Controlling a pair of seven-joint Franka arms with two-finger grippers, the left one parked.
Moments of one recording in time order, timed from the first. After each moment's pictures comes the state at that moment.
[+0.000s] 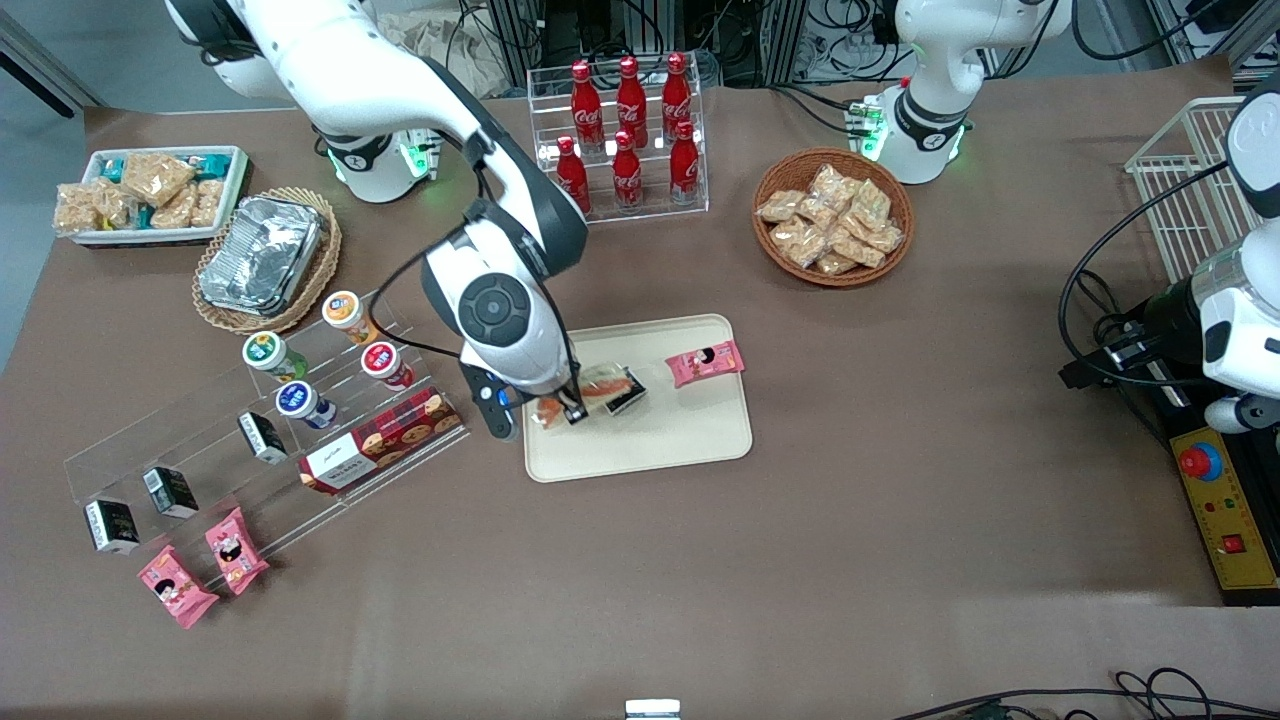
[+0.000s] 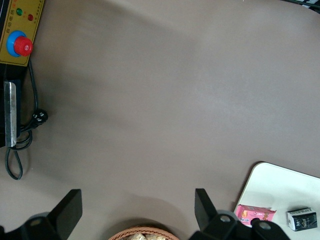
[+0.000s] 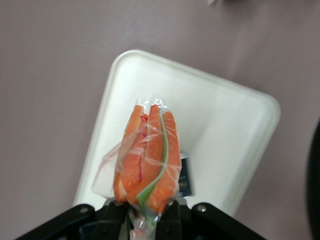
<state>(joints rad) 0.63 0.59 -0.03 -1.50 0.14 2.09 1.73</state>
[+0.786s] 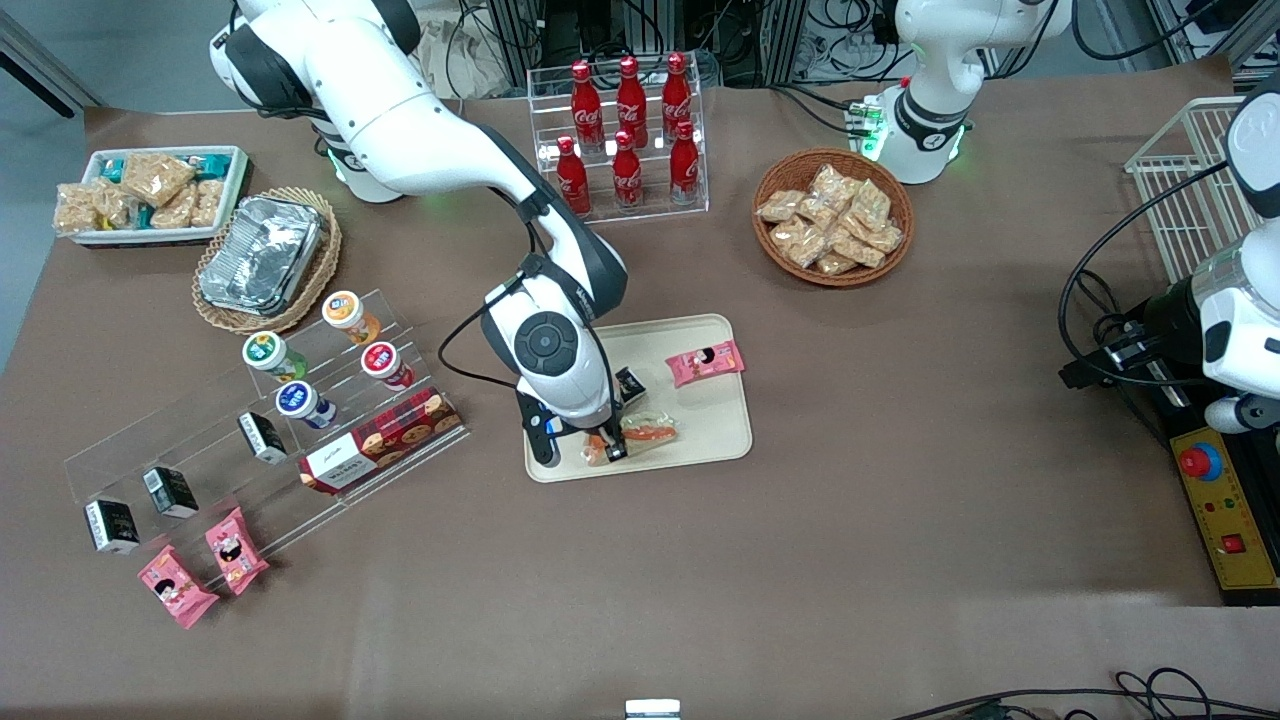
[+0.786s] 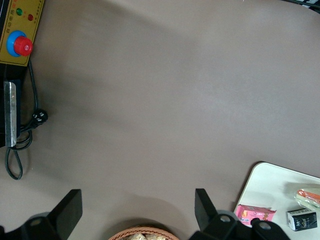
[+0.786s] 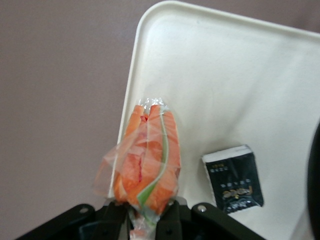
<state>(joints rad) 0.67 0.77 -0.03 -1.43 0.14 2.30 1.82</state>
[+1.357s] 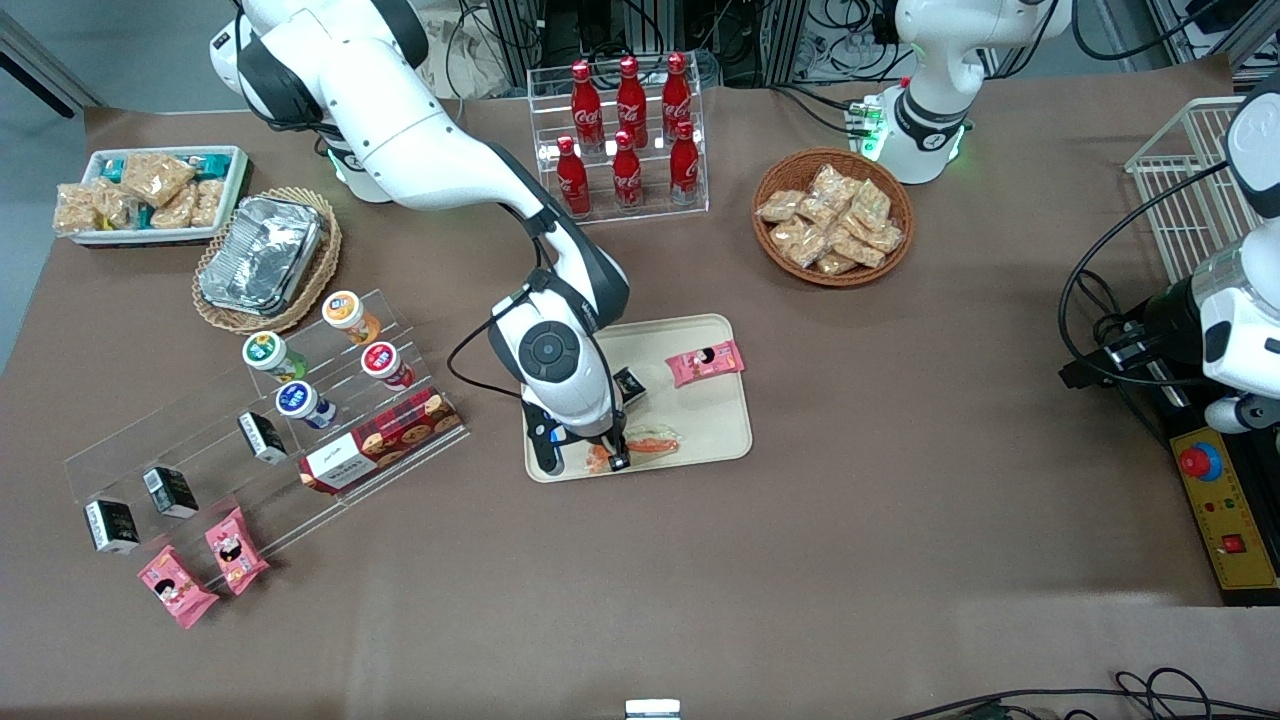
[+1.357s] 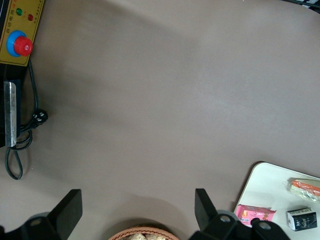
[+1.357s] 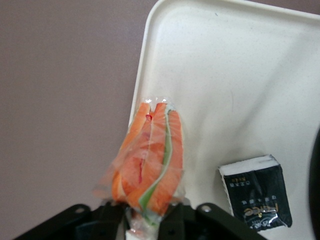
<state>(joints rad) 0.67 0.80 -0.03 -1.42 0.14 2.37 1.82</state>
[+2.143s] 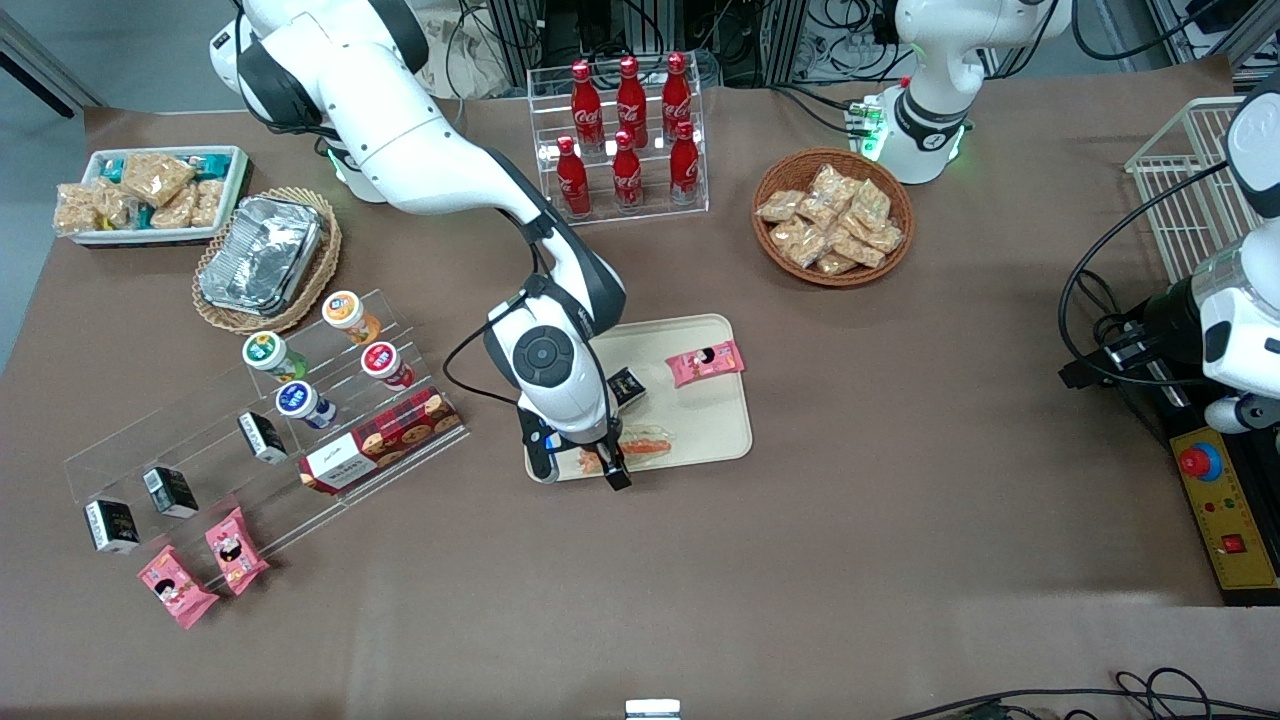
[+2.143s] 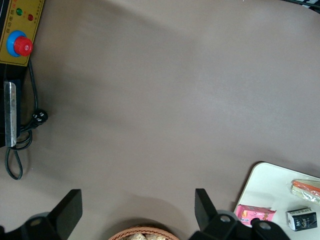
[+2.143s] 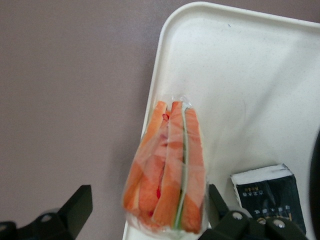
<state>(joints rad) 0.66 0.81 -0.04 -1.40 0.14 2.37 1.81</state>
